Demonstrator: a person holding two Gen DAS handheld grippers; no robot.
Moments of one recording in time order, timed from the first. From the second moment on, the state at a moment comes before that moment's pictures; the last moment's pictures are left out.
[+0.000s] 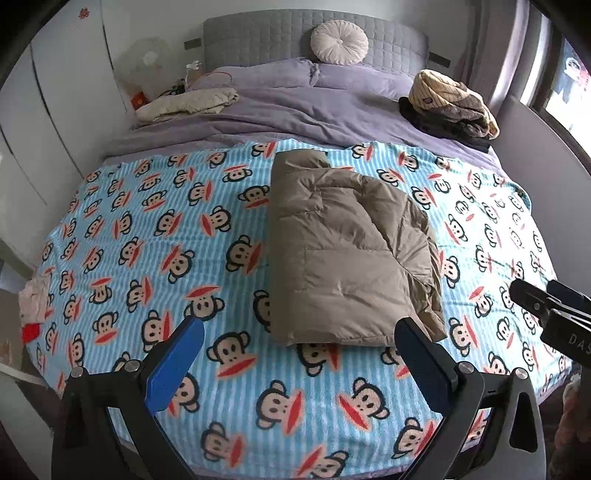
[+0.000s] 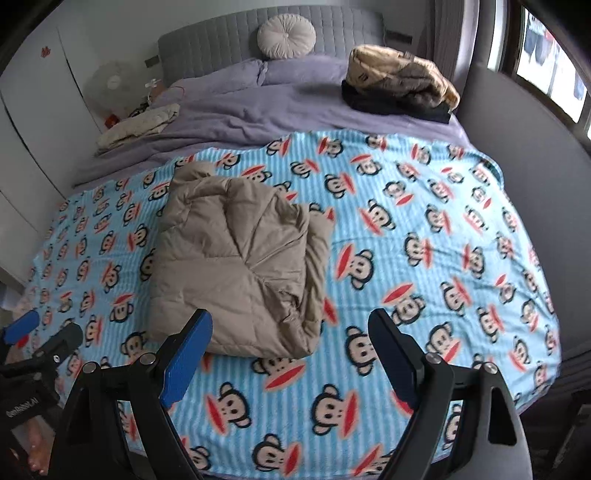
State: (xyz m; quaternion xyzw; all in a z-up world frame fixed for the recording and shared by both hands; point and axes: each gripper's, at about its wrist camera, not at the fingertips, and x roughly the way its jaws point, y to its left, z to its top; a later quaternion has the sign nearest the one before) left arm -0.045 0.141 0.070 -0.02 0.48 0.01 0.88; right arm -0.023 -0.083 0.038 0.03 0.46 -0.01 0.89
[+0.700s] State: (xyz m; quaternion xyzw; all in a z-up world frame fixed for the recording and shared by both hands) left arm -0.047 0.134 0.078 -0.01 0.48 0.04 0.88; right arm -0.030 -0.083 0.048 0.04 0.47 -0.02 0.88
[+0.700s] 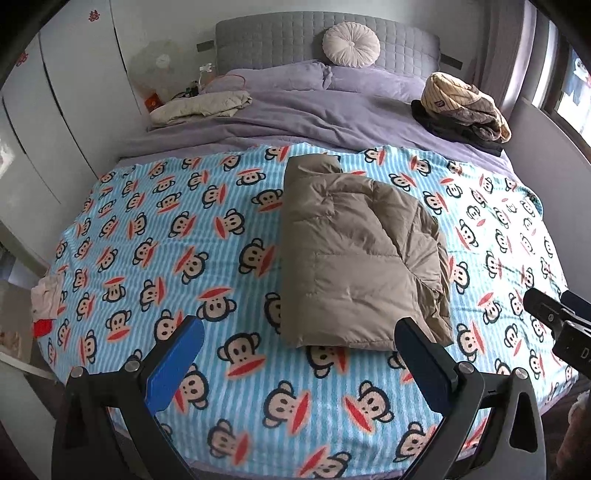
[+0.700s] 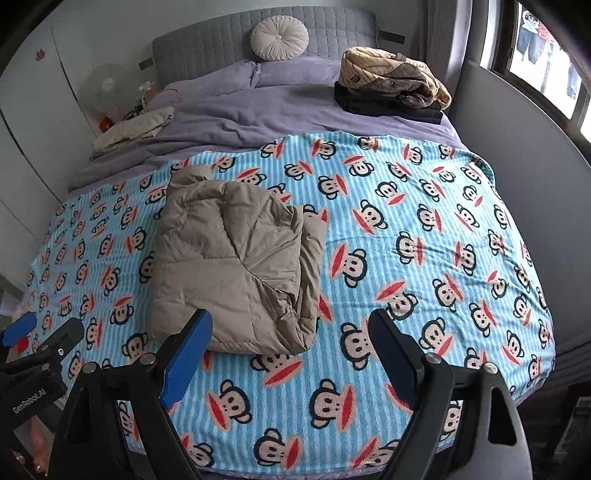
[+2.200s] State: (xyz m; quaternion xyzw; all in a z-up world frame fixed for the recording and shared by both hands) left arm -0.044 0.119 0.078 0.00 0.47 0.04 0.88; right arm -0.028 -0.086 0.051 0.04 0.46 -0.02 0.89
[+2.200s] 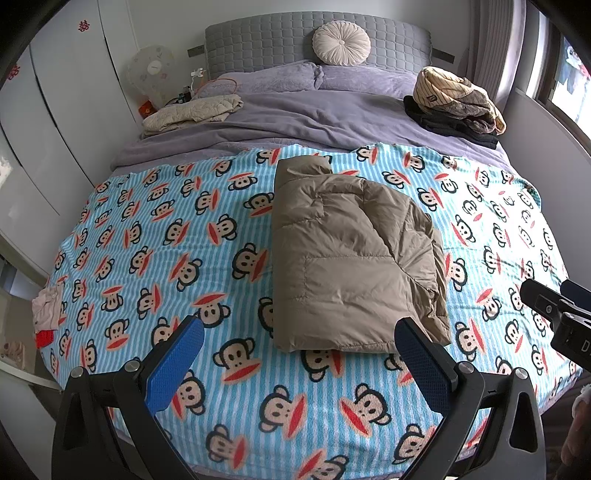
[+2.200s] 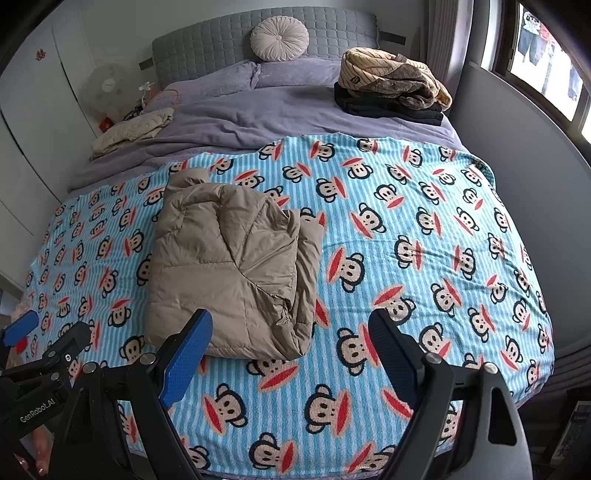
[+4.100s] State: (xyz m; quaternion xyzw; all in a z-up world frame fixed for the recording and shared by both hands) left arm -0.043 0.119 0.076 0.00 0.48 0.04 0.88; right arm -0.029 -0.084 0.050 0.04 0.46 -0.02 0.88
